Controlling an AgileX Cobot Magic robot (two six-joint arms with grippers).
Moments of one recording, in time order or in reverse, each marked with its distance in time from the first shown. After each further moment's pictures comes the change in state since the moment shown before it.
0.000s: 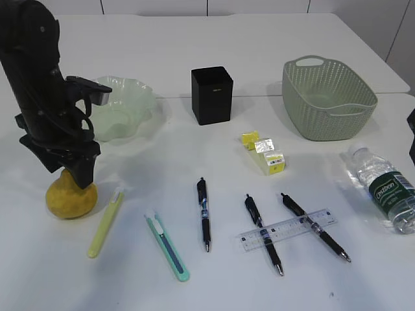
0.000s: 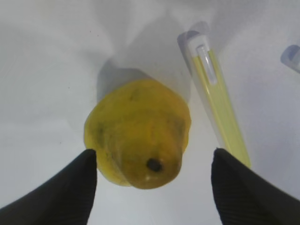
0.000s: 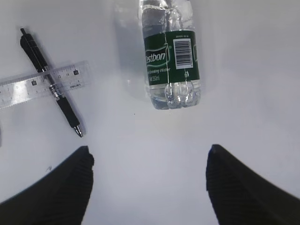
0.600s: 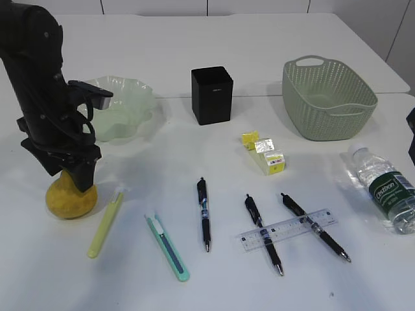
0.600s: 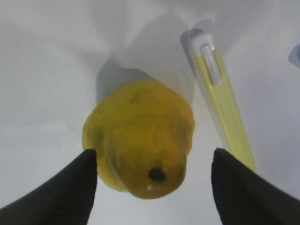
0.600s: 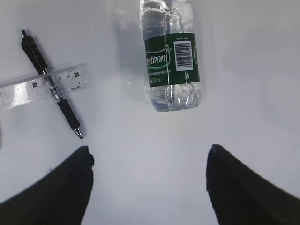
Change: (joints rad) left arm 0.000 0.018 -0.002 0.000 -0.003 0.000; right arm 0.000 0.000 0.000 0.000 -0.007 0.000
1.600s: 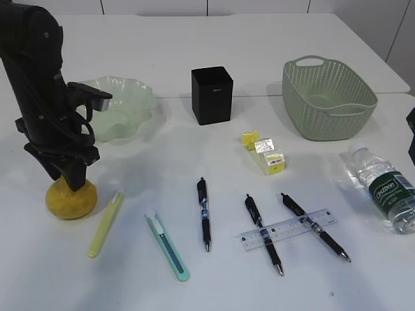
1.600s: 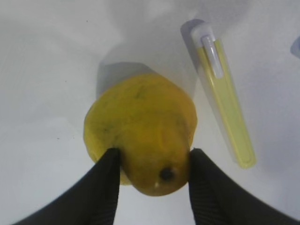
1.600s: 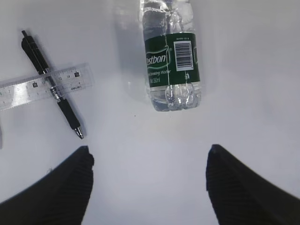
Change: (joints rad) left arm 0.000 0.002 0.000 0.005 0.021 0.000; right arm 0.000 0.000 0.000 0.000 0.000 0.000
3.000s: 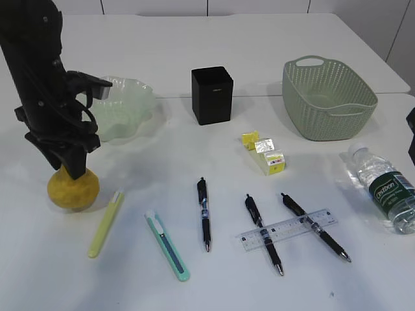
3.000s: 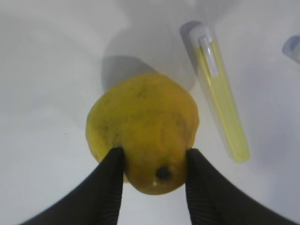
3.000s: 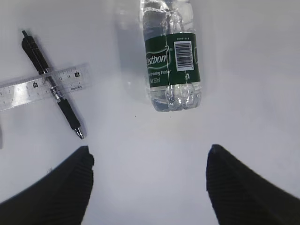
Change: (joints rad) left arm 0.000 0.000 -0.066 0.001 0.062 0.000; right arm 0.000 0.000 0.000 0.000 0.000 0.000
